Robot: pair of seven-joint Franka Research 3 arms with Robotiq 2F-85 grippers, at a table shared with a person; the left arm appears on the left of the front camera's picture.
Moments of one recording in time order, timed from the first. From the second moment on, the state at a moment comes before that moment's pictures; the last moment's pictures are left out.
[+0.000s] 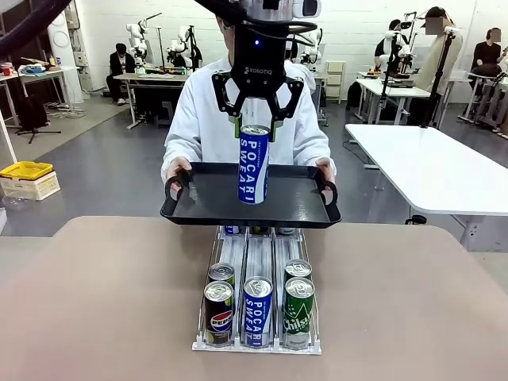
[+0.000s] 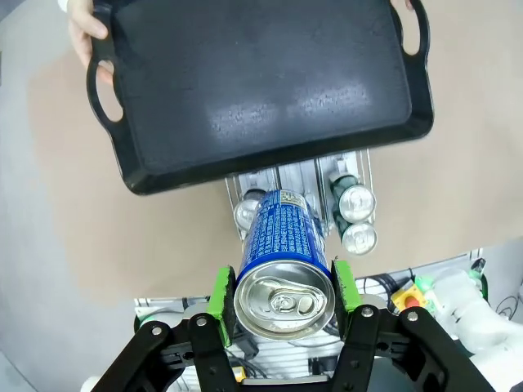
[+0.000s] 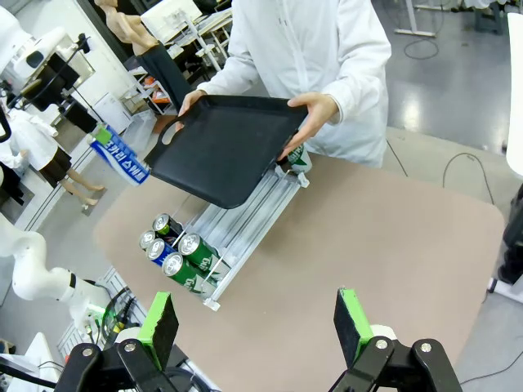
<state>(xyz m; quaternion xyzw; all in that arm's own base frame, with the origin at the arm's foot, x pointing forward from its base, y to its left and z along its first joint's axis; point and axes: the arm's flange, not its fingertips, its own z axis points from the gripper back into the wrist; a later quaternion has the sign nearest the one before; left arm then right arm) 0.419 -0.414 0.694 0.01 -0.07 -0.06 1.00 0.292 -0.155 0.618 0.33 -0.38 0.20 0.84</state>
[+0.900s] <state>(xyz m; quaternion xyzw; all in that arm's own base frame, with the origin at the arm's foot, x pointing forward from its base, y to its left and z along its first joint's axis) 0.509 -0.383 0.657 0.01 -0.09 -0.02 1.00 0.292 -0.155 0.618 0.33 -0.38 0.20 0.84</state>
